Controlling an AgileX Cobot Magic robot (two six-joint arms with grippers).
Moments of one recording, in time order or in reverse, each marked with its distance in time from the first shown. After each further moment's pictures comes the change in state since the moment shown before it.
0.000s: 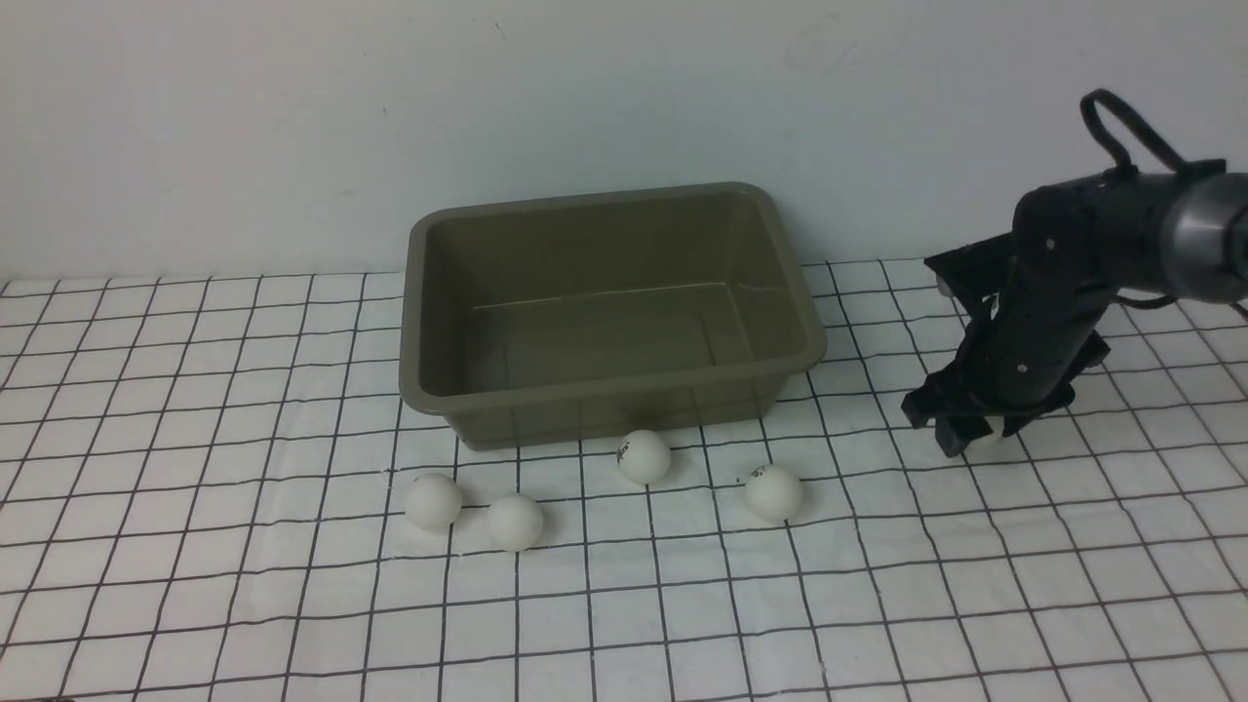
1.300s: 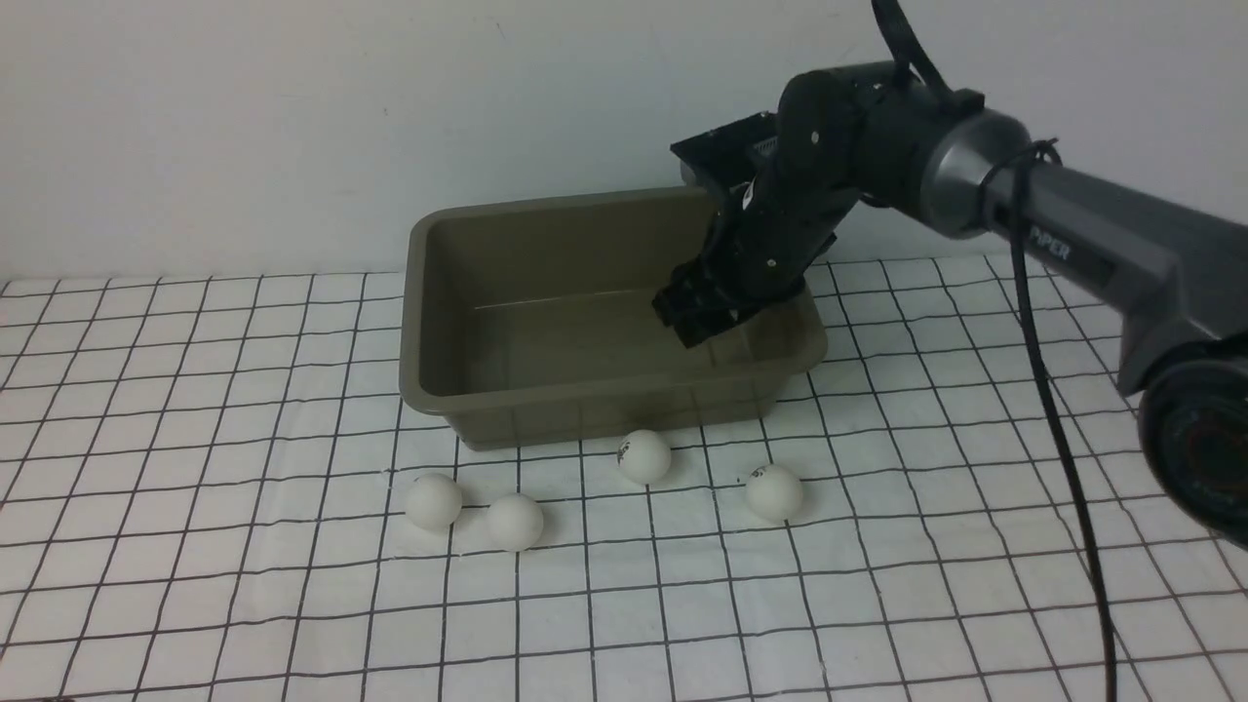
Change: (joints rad) right arm 0.260 0.221 -0.594 0.235 0.145 -0.119; left arm 0.000 0.000 0.000 0.000 0.000 0.000
